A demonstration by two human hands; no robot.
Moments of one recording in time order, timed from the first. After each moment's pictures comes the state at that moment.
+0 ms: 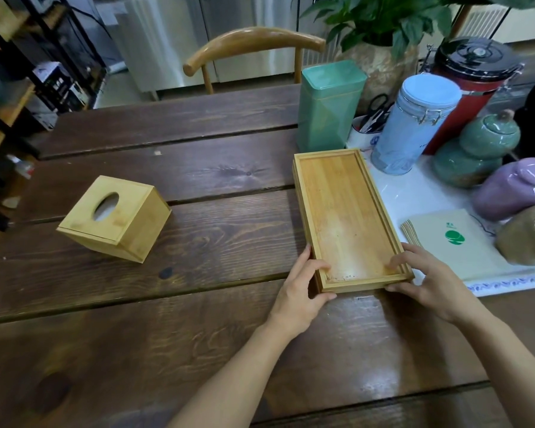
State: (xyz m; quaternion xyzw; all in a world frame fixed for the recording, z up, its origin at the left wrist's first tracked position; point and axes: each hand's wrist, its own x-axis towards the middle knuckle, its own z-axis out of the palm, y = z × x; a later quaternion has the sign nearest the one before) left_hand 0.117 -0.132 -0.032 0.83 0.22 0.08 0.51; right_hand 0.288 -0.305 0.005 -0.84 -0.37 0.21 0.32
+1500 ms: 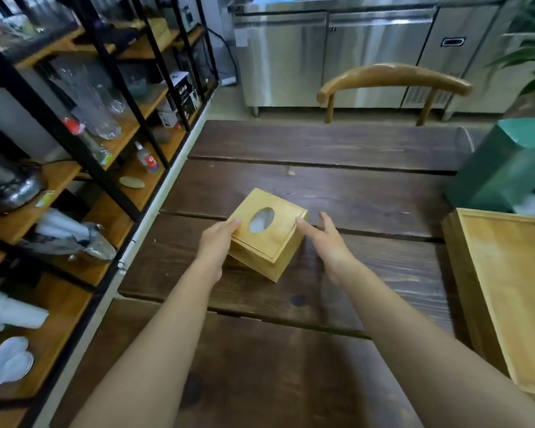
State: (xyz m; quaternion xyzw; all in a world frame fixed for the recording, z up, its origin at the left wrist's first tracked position) left_hand -0.050 0.174 0.028 0.49 0.61 0.24 0.58; right_hand 0.116 0.076 0.013 -0.68 -0.18 0.48 0.52
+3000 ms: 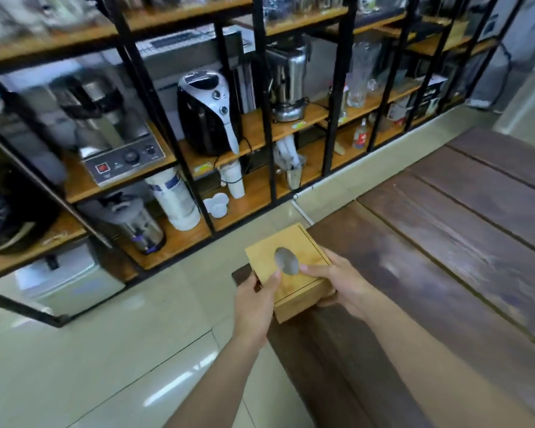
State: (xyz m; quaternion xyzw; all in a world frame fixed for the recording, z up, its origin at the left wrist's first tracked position) left_hand -0.358 -0.135 0.056 0.18 0.73 0.48 0.44; right_hand -0.228 -0.042 0.048 -0.52 -0.46 0.70 0.18
